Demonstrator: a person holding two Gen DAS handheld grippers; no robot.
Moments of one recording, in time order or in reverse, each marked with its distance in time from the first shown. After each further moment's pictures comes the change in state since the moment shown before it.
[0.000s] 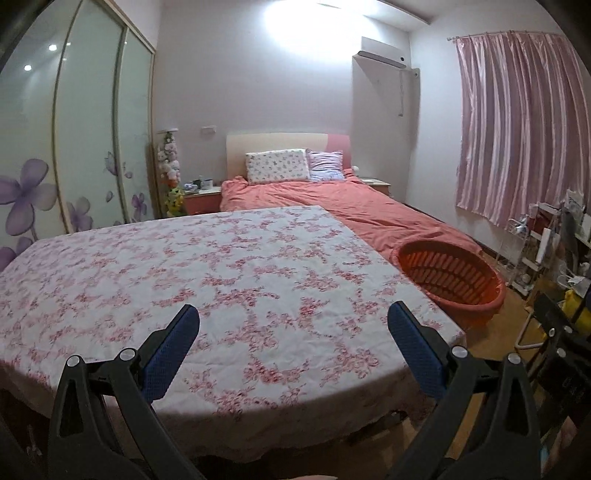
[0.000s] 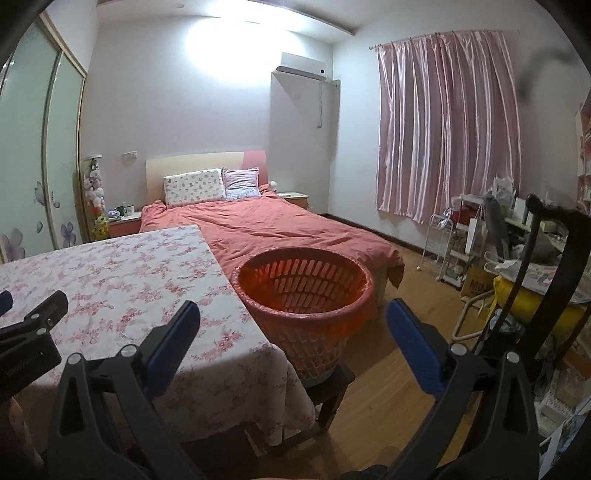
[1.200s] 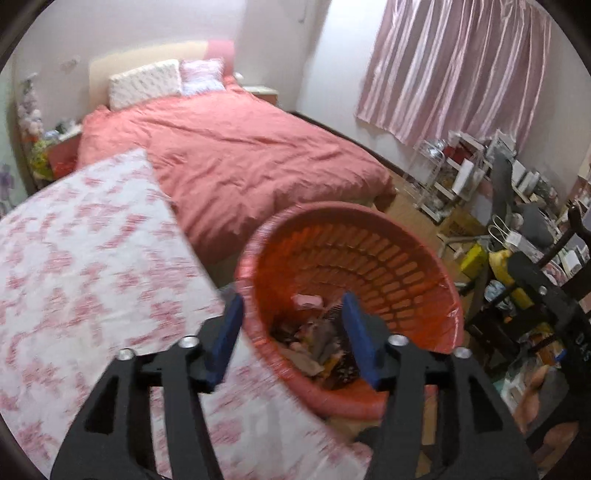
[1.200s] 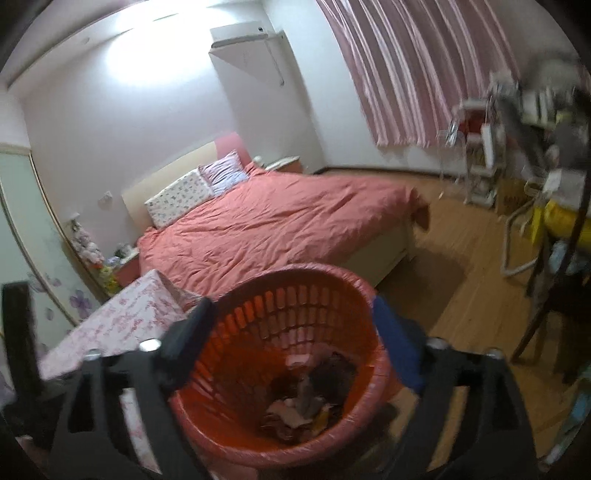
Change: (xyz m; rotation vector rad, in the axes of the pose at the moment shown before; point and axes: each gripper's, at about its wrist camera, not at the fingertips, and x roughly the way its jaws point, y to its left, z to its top) left arm 0.215 -0.148 0.080 0.120 0.378 -0.468; right arm 0.231 -0.109 0.061 0.315 0.149 0.070
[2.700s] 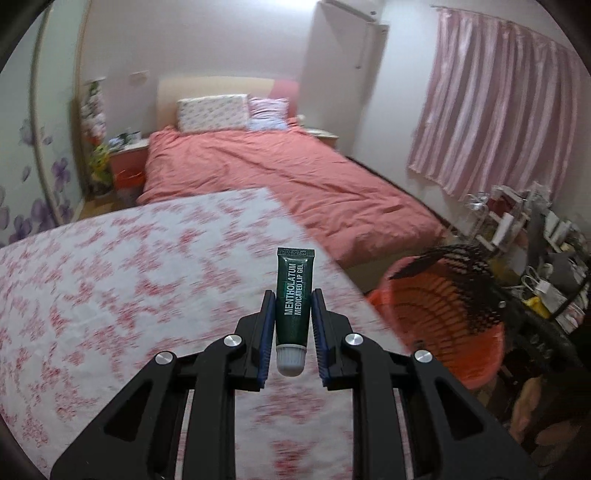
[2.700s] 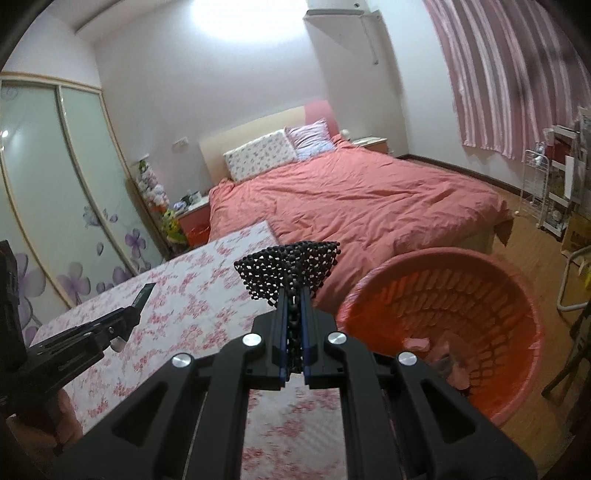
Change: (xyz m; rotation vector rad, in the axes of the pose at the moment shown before) left arm -0.084 0.111 0.005 -0.096 -0.143 0.129; right arm 0.005 0.159 -0.006 -0.133 0.111 0.269
